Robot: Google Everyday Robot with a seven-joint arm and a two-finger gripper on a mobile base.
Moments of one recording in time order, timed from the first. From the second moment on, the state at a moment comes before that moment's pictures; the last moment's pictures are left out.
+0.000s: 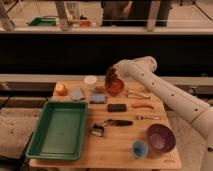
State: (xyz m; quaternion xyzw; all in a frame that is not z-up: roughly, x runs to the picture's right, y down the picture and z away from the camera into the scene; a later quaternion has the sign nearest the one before) arm 0.076 -0.128 0.845 0.11 -0.17 -0.19 0.96
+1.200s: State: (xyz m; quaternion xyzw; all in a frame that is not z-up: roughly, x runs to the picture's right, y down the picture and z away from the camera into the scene) arm 0.081 -0.135 0.854 0.10 -0.16 -0.18 0.97
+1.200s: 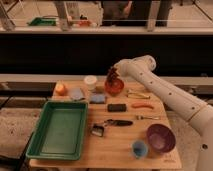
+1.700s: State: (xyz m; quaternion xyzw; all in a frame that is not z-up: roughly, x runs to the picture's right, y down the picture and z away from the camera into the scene) arm 0.085 -0.136 0.849 0.10 -0.16 -0.17 0.97
